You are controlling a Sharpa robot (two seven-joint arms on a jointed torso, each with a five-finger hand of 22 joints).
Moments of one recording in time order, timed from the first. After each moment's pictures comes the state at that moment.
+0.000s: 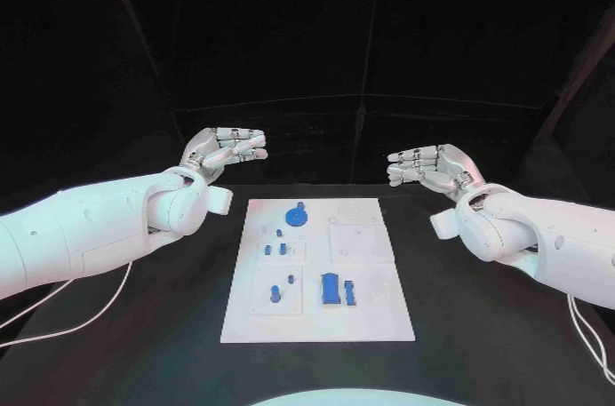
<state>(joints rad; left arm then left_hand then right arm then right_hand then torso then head) 1.30 -0.76 -0.22 1.22 0.09 -0.23 0.56 1.42 0.02 -0.06 0.07 0.05 1.02 0.19 0.07 0.07 1.06 0.16 0.10 0.06 1.01 0.13 0.14 0.29 0.17 0.85 0.25 0.09 0.28 1.20 -0.82 -0.10 1.36 -0.32 -0.39 0.42 1.55 0.06 -0.12 0.04 0.15 0.96 0.19 0.07 0.10 1.05 0.15 0.13 0.09 1.10 0.11 0.11 0.19 0.17 0.91 0.22 0.29 0.51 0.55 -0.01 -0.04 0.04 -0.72</state>
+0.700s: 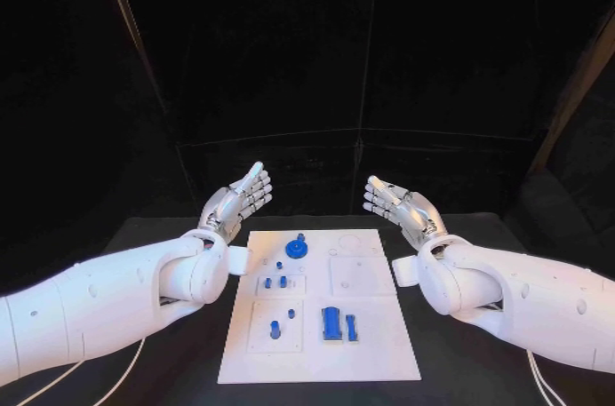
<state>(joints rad) 1.13 -0.77 -0.07 1.44 0.07 -0.45 0.54 0.65 0.00 0.00 0.01 0.01 0.46 0.07 0.01 0.00 0.48 0.03 0.01 0.00 0.46 0.02 0.02 0.13 0.10 0.39 0.12 0.01 0.12 1.07 -0.79 -0.02 1.52 -0.15 -0.58 0.46 0.71 0.00 -0.02 0.00 0.03 0.45 0.08 0.01 0.00 0.49 0.03 0.01 0.00 0.52 0.01 0.01 0.04 0.11 0.44 0.10 0.12 0.23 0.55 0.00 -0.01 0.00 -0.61</state>
